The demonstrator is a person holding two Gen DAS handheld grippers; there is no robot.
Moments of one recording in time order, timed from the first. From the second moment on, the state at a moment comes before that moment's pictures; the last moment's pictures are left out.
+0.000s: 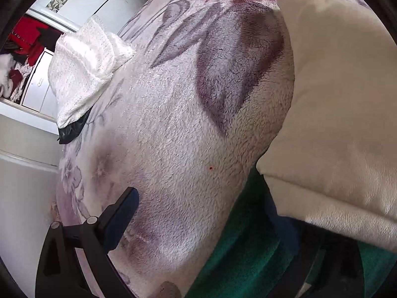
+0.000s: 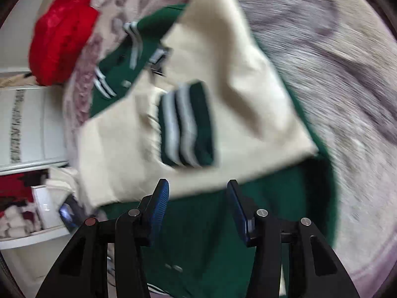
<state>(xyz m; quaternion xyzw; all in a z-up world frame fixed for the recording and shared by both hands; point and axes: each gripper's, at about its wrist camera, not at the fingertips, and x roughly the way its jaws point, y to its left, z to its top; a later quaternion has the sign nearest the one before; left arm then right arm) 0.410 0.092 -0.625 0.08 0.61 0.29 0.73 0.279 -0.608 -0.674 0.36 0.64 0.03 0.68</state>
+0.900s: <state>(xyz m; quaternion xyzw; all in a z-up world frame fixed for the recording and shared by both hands) 0.335 0.061 -0.560 0.10 0.61 0.30 0.73 0.316 -0.603 -0.673 0.15 0.68 -0.09 0.71</state>
